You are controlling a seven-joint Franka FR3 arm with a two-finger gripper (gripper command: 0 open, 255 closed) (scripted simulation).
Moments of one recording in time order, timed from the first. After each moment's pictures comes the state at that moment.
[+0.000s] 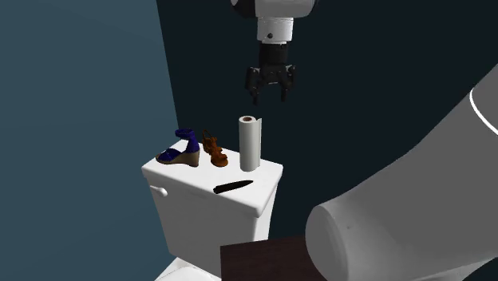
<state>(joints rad) 0.03 -0.33 0.10 -2.20 0.06 1.85 -0.19</state>
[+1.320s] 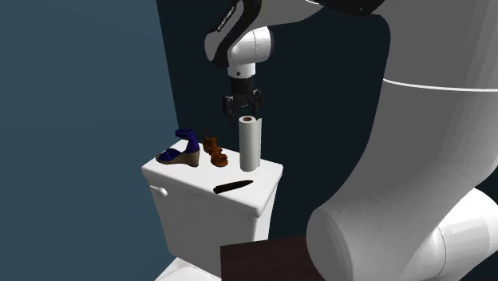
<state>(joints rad) 0.08 0.13 0.17 -1.98 -0.06 2.11 -0.17</state>
